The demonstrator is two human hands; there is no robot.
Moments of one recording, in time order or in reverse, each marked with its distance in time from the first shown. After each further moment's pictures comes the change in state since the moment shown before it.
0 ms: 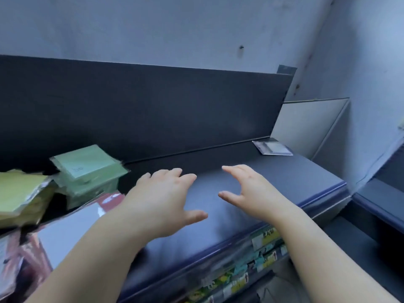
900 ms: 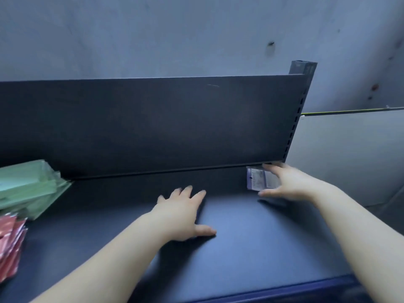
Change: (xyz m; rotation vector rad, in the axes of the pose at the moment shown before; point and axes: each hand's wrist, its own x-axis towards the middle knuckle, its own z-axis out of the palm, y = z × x) left_hand 0.218 0.135 0.074 0.005 -0.264 -0.380; right_hand 0.188 0.295 -0.071 -0.077 -0.256 -0.103
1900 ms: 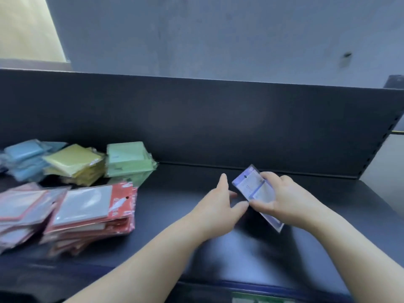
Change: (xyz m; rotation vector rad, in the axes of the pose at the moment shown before) left_hand -0.076 -0.088 0.014 -0.895 0.293 0.011; right_hand -0.050 -0.213 0.045 0.083 0.073 -0.105
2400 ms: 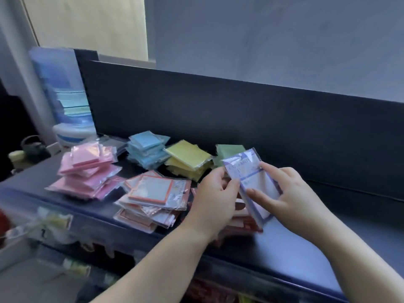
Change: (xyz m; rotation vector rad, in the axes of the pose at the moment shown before) left_hand -0.116 -0.119 -0.171 -0.671 0.471 0.104; right_hand -0.028 -0.249 0.068 0.250 0.087 -0.294
